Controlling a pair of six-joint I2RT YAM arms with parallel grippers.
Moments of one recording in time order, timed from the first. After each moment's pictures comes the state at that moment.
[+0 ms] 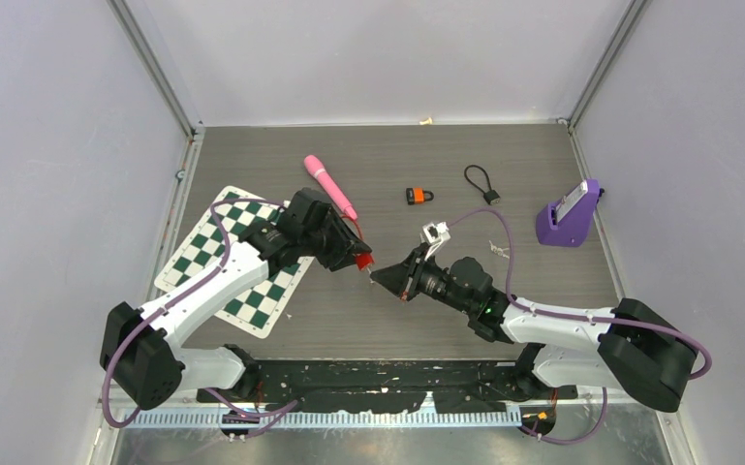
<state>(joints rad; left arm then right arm) -0.66 1.26 1.01 -0.57 0.12 -1.24 0.92 1.17 0.35 0.77 -0.10 0.80</state>
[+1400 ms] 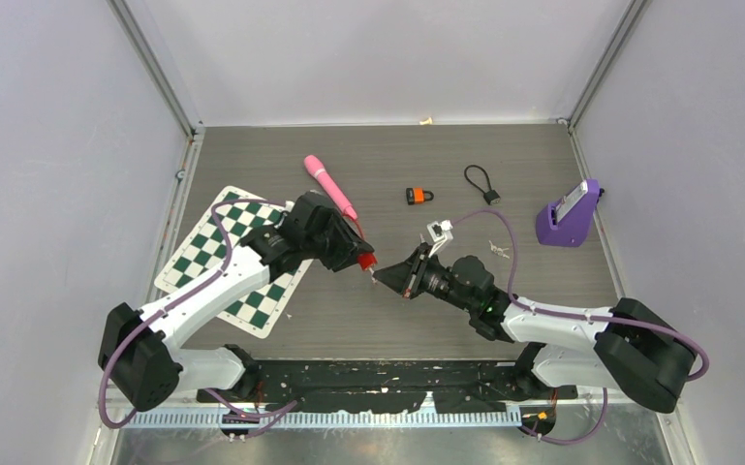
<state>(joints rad) -0.69 1.25 0.98 -0.51 0.08 -1.25 0.87 1.18 0.33 0.78 -0.13 0.90</state>
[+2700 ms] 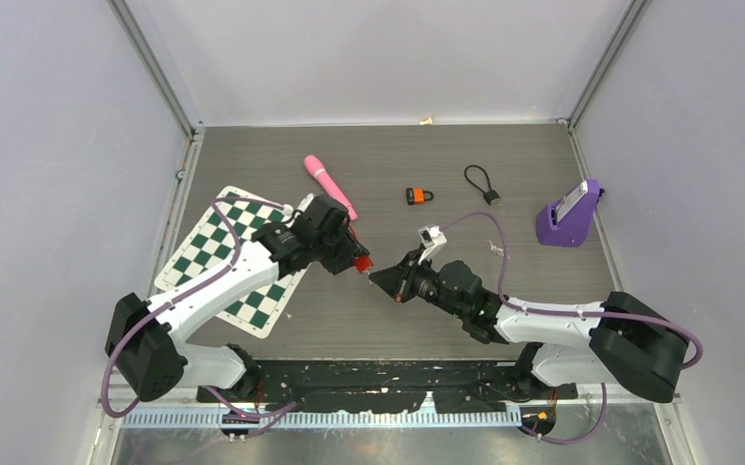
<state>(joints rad) -0.77 1.31 1.05 -0.65 -0.09 -1.31 0.96 1.22 0.37 0.72 0.03 0.77</state>
